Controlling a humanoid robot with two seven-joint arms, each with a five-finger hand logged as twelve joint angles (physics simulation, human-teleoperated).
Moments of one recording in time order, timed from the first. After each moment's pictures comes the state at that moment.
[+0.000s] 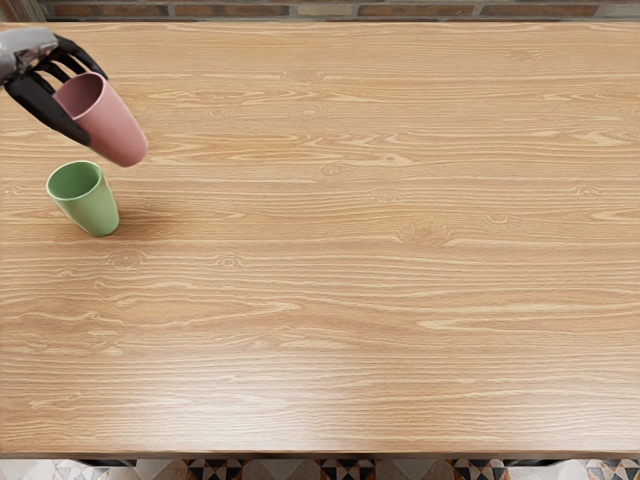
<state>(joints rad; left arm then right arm) -1.71 1.00 0.27 -1.55 0.55 0.10 0.44 -0.08 0.00 0.02 0.17 -0.04 0.18 0.01</state>
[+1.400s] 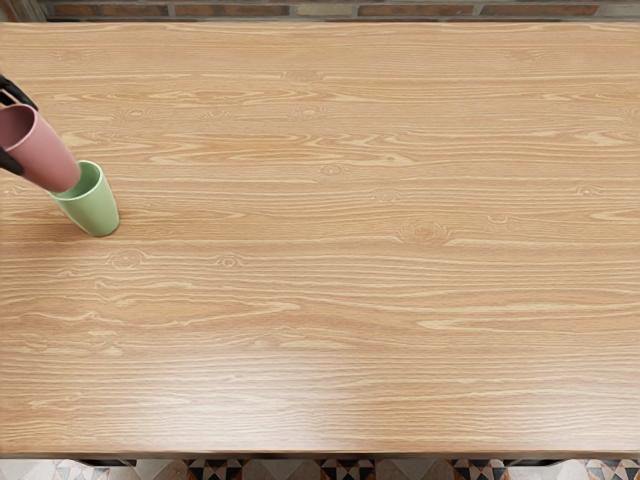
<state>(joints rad) -1.60 1.12 0.28 -1.53 0.66 0.11 0.43 -0.08 0.00 0.02 0.17 -0.04 0.18 0.01</state>
